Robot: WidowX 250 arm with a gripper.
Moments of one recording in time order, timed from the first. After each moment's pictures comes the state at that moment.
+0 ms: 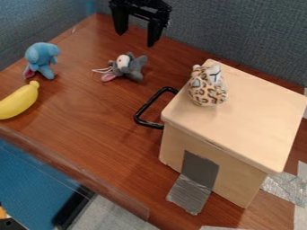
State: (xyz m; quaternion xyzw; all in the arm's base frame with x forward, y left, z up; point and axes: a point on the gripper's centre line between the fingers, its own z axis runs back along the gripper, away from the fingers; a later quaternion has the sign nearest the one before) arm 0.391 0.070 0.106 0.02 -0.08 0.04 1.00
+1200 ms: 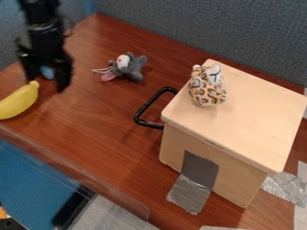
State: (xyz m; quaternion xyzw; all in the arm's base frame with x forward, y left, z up) arm 0.265 0.185 0.034 0.05 -0.06 0.09 0.99
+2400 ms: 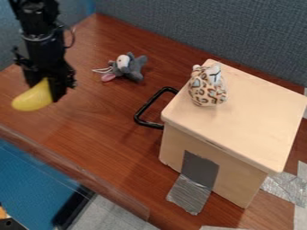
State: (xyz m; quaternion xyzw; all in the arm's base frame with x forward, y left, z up) arm 0.256 0.135 0.047 0.04 -0.07 0.05 1.00
